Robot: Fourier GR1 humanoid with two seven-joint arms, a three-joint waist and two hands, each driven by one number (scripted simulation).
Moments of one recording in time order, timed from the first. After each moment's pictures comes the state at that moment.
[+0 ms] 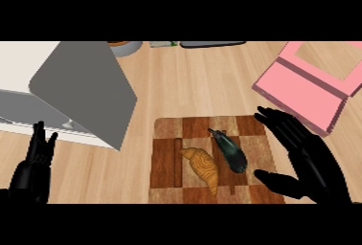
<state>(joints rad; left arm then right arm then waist) 0.21 0.30 -0.07 -1.70 0.14 0.34 -0.07 -0.10 -0.68 0.54 -1.88 0.57 -0.40 0.20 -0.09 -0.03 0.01</state>
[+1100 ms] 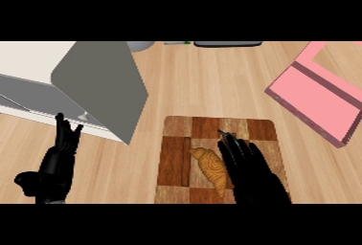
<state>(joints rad) 0.11 0.26 -0.16 -1.66 0.10 0.32 -0.02 -0.20 -0.43 0.87 -2.09 0.88 0.20 1.03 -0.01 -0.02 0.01</state>
